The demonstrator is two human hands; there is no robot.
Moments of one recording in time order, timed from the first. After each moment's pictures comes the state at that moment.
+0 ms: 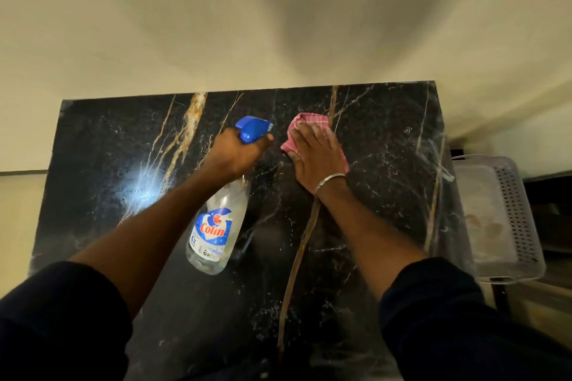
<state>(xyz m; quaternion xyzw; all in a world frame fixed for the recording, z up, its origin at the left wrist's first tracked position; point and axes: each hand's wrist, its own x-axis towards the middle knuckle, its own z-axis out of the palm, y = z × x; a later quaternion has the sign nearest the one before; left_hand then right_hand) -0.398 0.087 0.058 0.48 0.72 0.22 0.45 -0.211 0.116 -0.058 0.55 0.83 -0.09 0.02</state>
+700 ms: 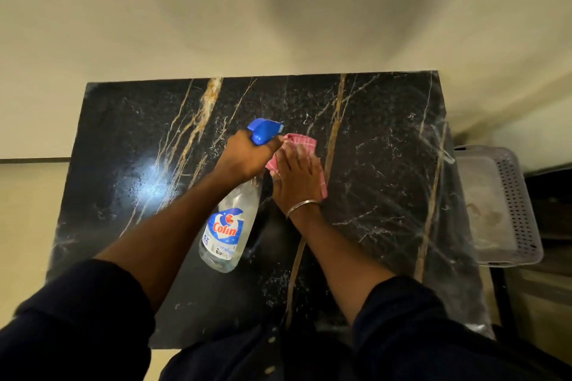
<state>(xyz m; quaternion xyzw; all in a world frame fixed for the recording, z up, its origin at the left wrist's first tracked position) -0.395 0.031 0.064 0.52 0.71 0.24 0.40 -0.267 0.010 -0.055 0.59 0.80 -0.13 0.01</state>
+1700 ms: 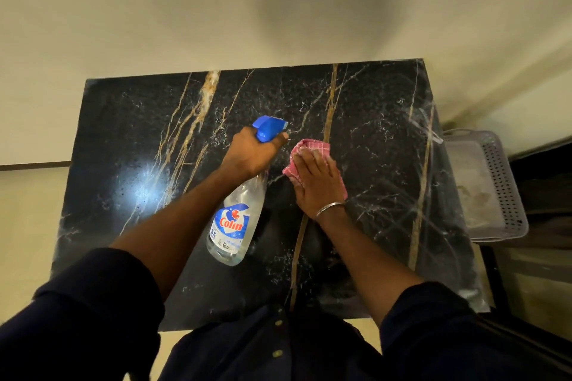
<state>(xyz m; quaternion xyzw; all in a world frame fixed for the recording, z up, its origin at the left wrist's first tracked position) -0.387 -0.001 0.074 0.53 0.70 0.24 0.41 -0.214 -0.030 -0.058 0.57 0.81 -0.12 0.01</state>
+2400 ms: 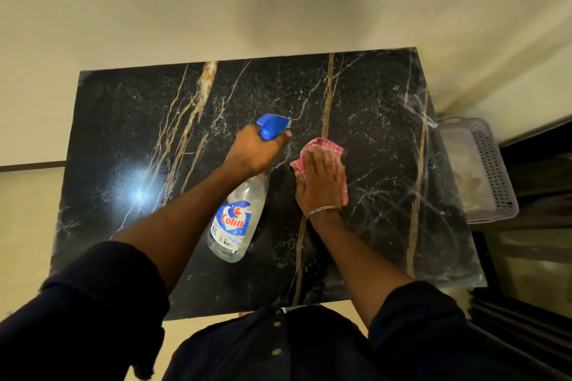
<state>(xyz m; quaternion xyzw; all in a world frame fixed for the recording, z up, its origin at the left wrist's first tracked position) -0.391 -0.026 0.072 0.54 0.68 0.23 0.44 -0.229 -0.070 -0.060 0.68 0.72 -0.14 -0.01</state>
